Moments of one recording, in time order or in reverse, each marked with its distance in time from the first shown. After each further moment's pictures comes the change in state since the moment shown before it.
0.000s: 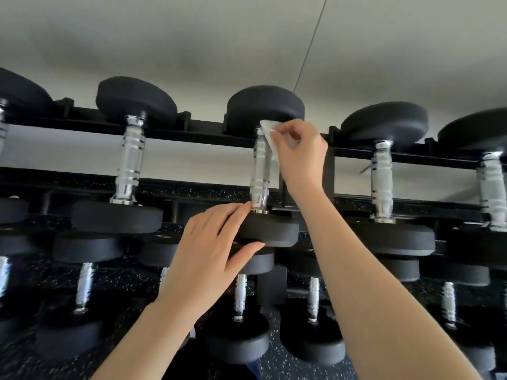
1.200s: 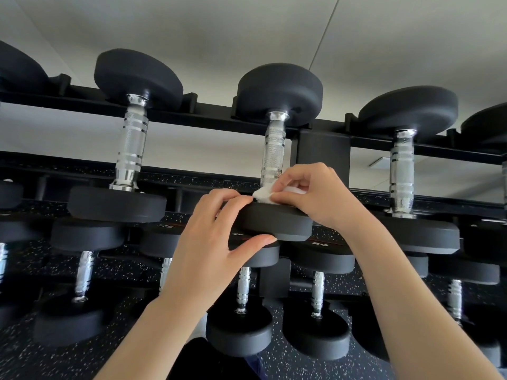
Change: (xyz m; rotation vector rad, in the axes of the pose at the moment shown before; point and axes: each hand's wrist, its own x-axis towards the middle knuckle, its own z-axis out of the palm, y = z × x) left_hand -0.001 -0.002 0.000 -0.316 0.062 -0.197; right_hand -0.041 0.005 -0.044 -0.174 -0.725 0.065
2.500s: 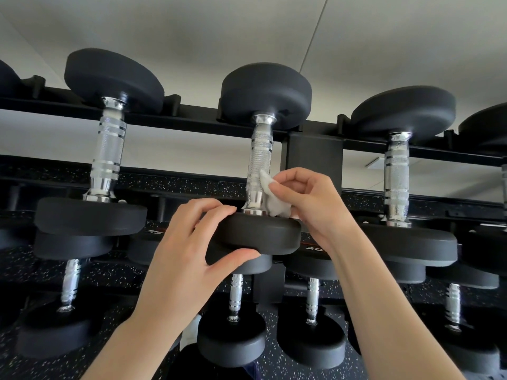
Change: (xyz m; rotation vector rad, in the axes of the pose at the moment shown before) left_hand 0.003 -0.002 0.000 0.010 -0.010 0.015; right_hand 0.006 0.027 0.013 0.813 0.100 0.223
